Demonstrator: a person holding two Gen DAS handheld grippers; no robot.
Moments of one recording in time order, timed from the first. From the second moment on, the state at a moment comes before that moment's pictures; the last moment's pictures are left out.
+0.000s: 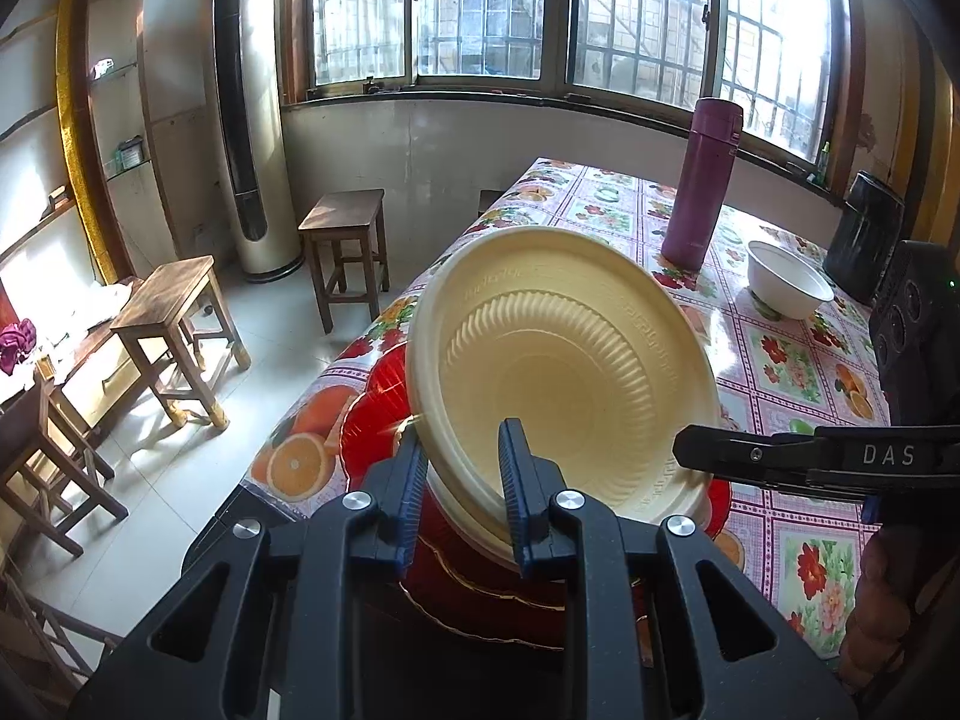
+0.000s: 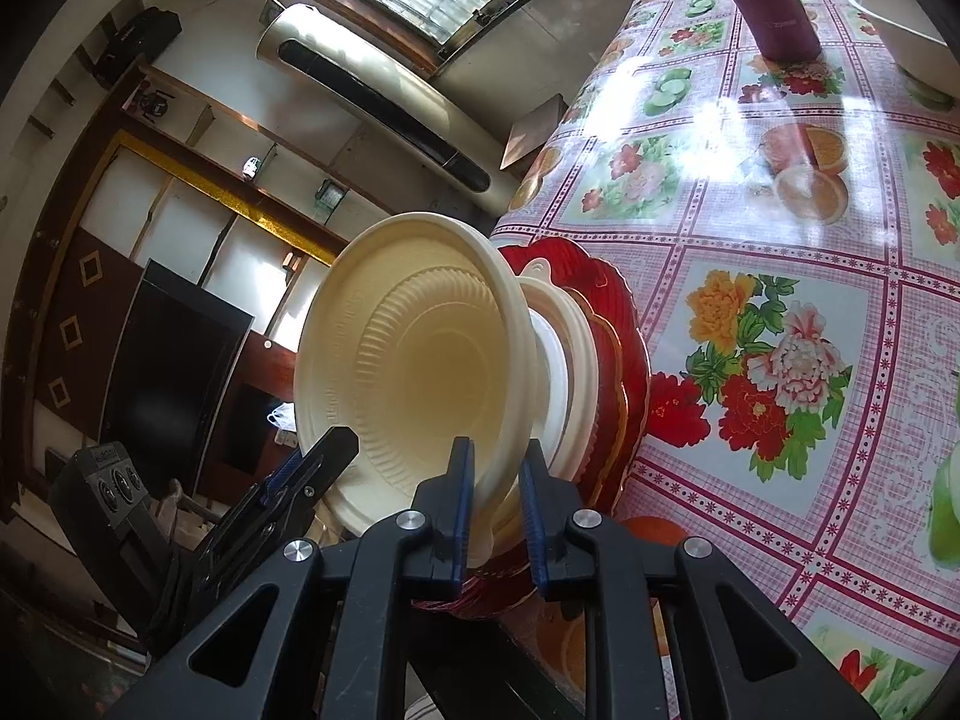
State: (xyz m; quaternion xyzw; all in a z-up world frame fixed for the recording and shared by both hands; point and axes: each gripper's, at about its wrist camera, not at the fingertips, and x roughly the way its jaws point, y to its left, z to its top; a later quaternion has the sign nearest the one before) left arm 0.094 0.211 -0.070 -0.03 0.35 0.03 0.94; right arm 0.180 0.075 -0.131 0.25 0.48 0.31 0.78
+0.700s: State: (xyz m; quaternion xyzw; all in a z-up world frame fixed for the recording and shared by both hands) left arm 0.094 0.235 -0.057 -0.08 0.30 0.07 0.95; right arm 0.177 0.075 -0.130 0.23 0.45 0.36 0.78
